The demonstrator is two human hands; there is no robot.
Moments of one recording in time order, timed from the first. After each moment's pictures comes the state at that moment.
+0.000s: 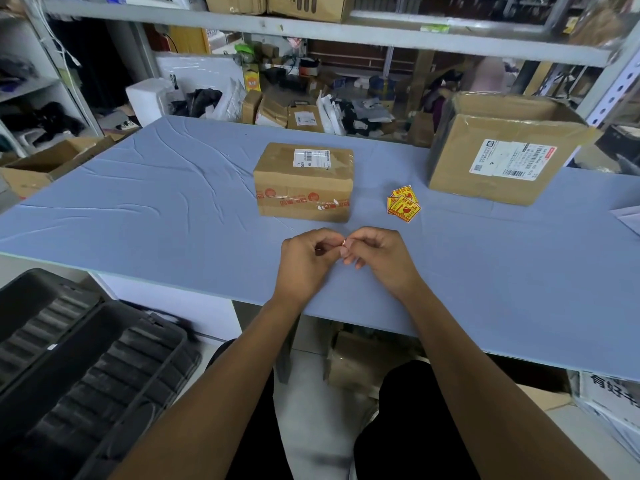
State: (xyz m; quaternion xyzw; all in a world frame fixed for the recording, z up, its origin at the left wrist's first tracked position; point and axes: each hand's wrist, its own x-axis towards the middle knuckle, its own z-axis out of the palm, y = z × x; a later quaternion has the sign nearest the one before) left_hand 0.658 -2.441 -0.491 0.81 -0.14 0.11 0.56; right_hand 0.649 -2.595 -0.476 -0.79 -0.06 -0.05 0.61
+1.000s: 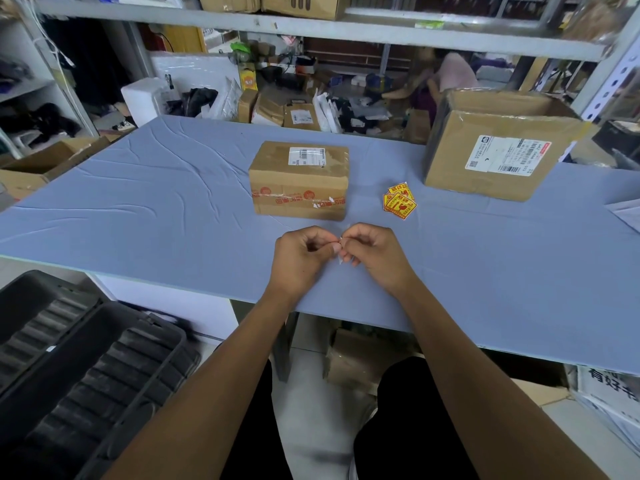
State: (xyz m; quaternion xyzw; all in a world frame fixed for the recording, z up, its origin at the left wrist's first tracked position) left_hand 0.656 -2.437 -0.485 0.78 -0.14 0.05 0.61; right_hand 0.651 -2.594 -0.478 -0.80 -0.05 -0.05 0.59
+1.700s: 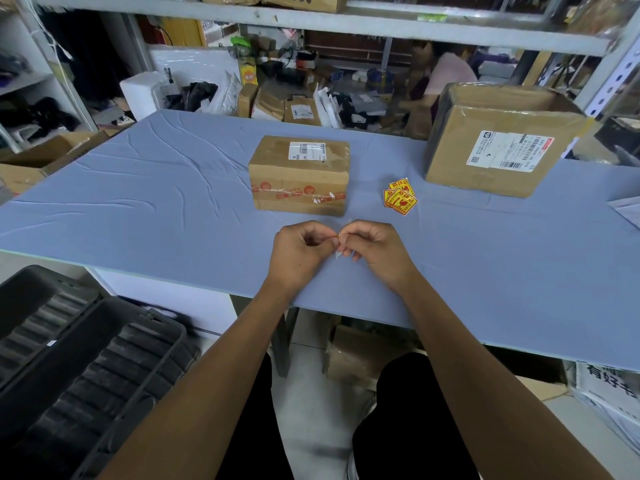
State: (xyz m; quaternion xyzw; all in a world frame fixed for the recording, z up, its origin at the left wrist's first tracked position) left_hand 0.660 -2.435 -0.487 0.78 -0.13 0.05 0.61; right_hand 0.652 -2.598 -0.479 -0.80 -0.07 -0.04 0.59
